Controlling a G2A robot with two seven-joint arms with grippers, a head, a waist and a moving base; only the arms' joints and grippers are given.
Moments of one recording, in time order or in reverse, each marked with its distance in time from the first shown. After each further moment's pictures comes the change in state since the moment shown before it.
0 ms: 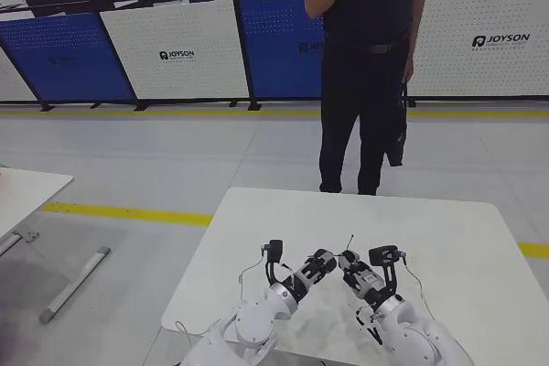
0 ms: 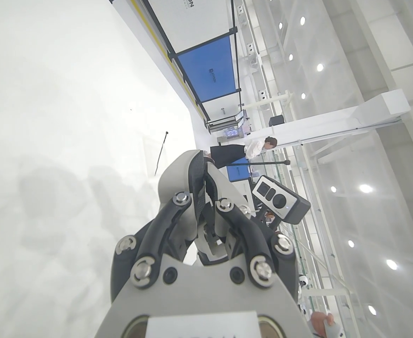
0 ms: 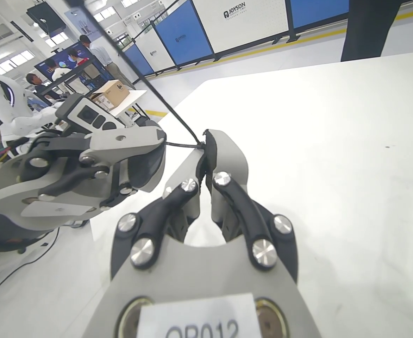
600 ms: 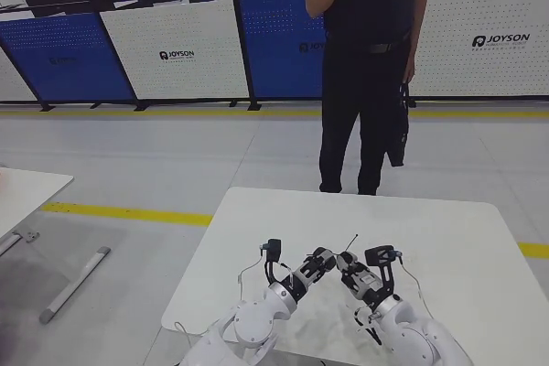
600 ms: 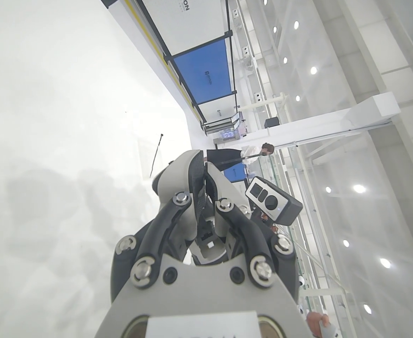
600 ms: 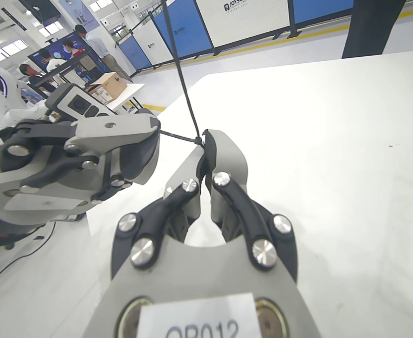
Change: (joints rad) left arm 0.005 0.000 -0.006 -0.011 -0.014 -0.015 0.006; right arm 0.006 0.001 -0.009 -0.002 -0.021 0.006 0.028
